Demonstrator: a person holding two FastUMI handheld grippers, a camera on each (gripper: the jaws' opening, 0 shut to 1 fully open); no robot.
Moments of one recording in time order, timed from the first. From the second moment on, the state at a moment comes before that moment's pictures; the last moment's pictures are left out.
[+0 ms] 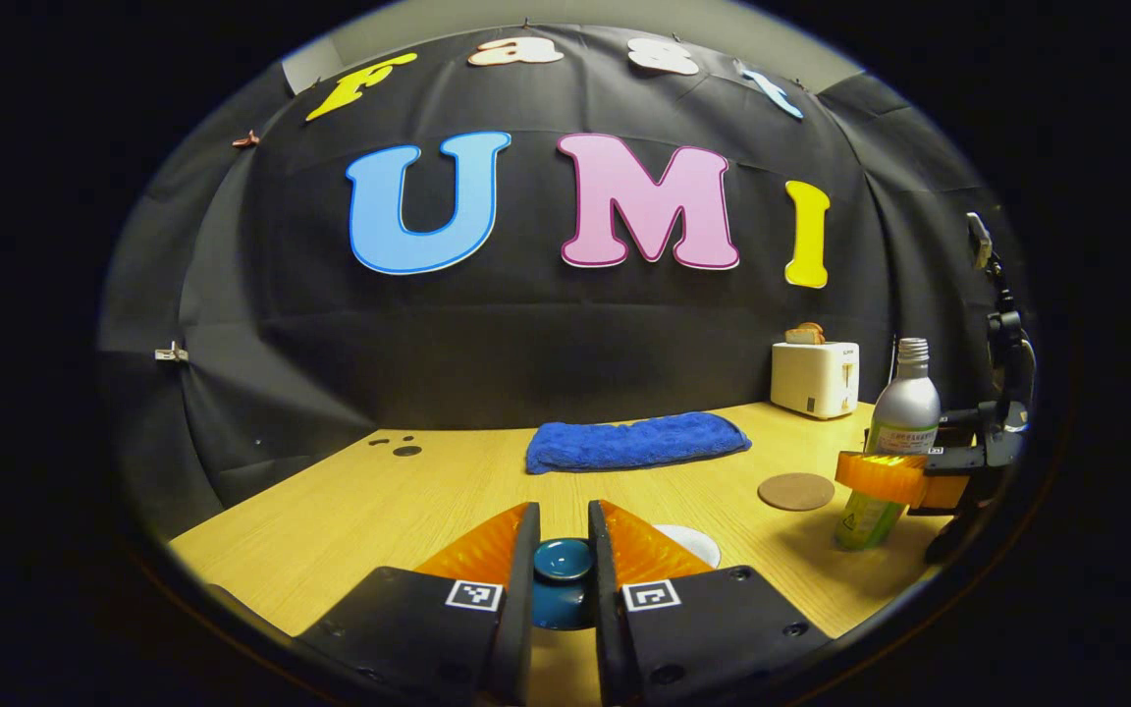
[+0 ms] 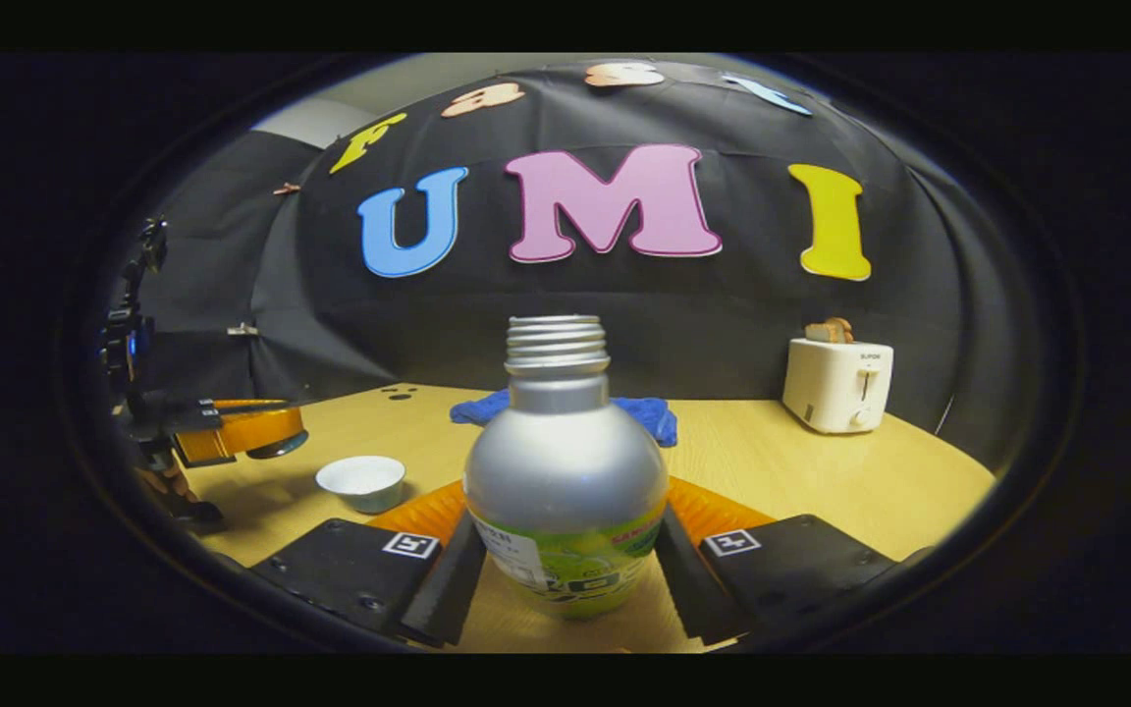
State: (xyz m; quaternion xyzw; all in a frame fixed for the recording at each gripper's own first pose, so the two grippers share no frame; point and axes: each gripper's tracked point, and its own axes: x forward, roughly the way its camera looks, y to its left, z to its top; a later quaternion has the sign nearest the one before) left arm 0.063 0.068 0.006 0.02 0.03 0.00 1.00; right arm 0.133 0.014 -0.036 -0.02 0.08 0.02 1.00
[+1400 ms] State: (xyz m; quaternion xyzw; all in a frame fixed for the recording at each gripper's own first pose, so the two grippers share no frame) left arm 0.016 0.157 -0.006 0.03 0.01 0.05 1.00; right arm 0.216 0.070 -0.022 -0.63 -0.01 0.03 0.78
